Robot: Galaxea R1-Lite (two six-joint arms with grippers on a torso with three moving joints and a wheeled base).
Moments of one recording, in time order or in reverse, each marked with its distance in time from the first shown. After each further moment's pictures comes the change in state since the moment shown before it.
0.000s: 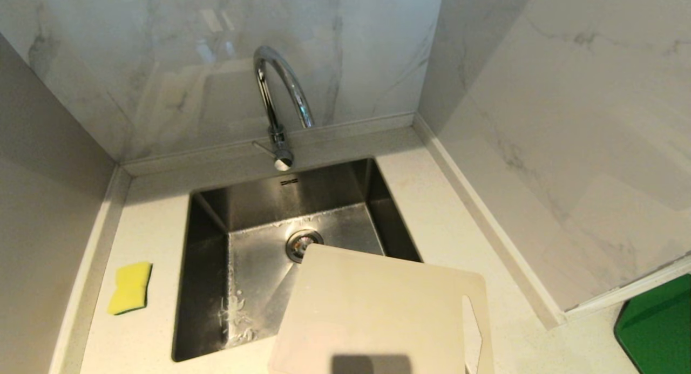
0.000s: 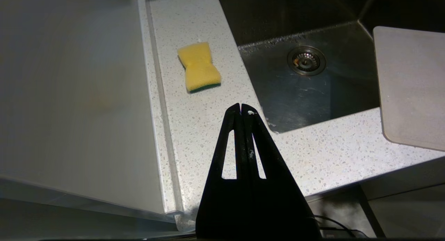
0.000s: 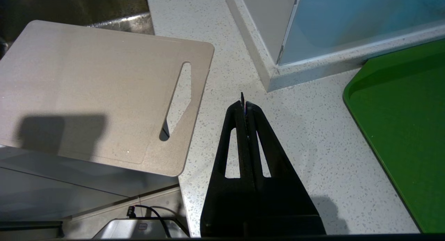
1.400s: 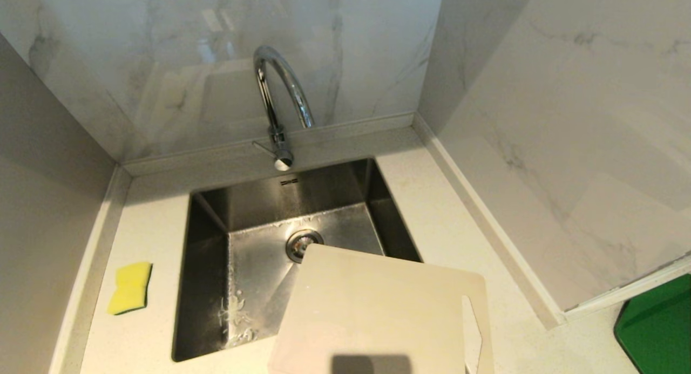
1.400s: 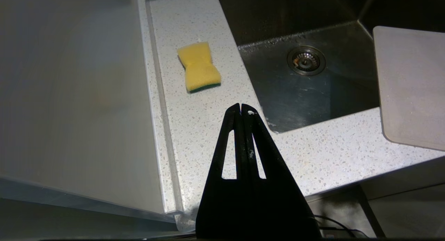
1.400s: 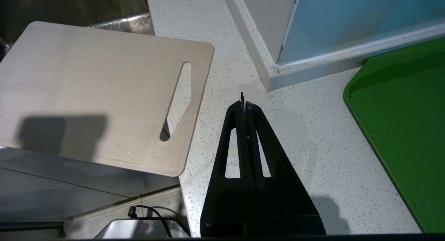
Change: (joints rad) left arm 0.000 0.000 0.000 0.000 0.000 0.000; right arm 0.000 0.000 0.000 0.001 -0.001 0.006
